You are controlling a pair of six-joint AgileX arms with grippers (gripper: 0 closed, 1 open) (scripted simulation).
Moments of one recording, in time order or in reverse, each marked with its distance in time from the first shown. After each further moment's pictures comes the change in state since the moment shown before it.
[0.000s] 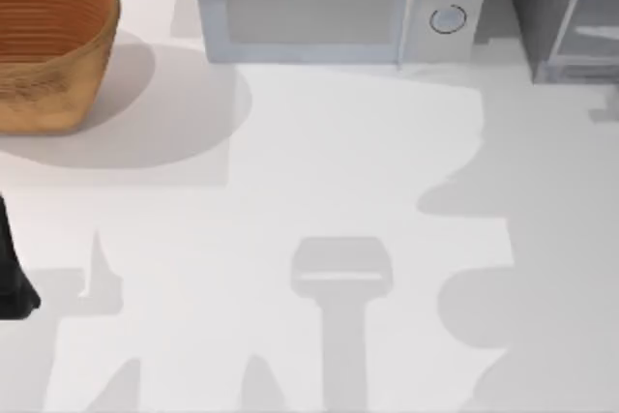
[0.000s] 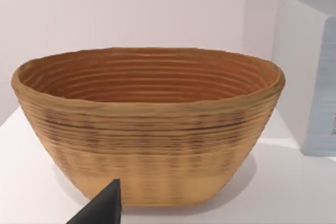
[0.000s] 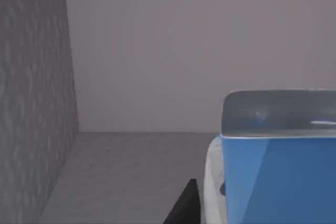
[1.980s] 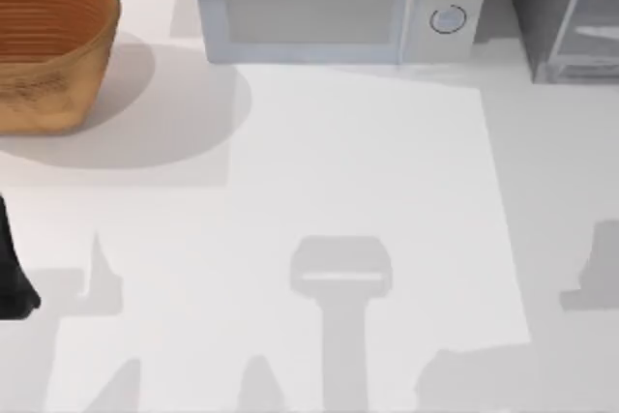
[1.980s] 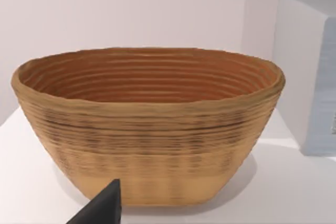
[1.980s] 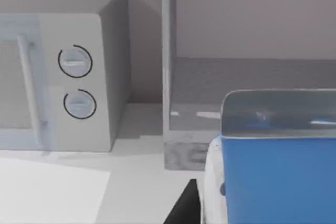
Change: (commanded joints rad) left arm 0.000 0.000 0.000 0.000 0.000 0.000; right arm 0.303 -1.617 -0.712 -0.916 0.232 -0.002
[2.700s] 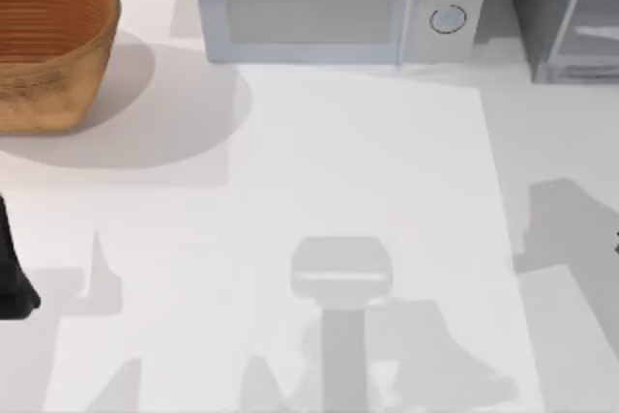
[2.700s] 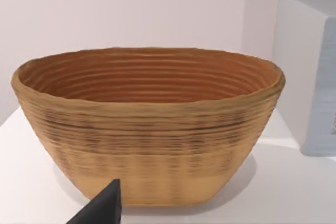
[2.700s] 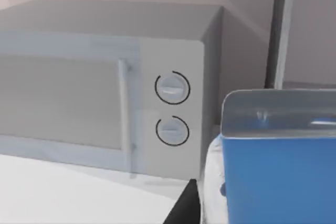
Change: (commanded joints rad) left arm 0.000 0.000 0.000 0.000 0.000 0.000; right arm 0.193 0.539 0.135 0.395 0.011 0.008
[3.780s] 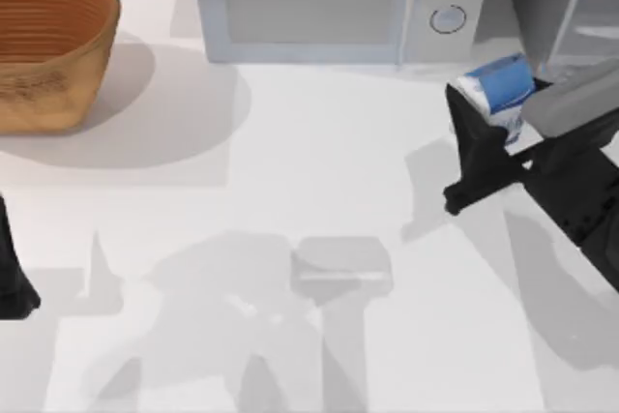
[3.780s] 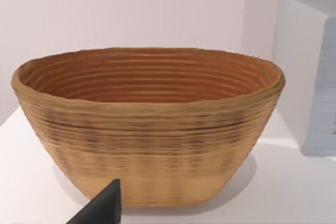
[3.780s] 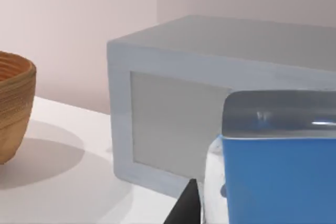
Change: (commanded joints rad) left arm 0.000 0.000 0.000 0.000 0.000 0.000; right arm 0.285 0.782 0.221 0.609 0.020 0.000
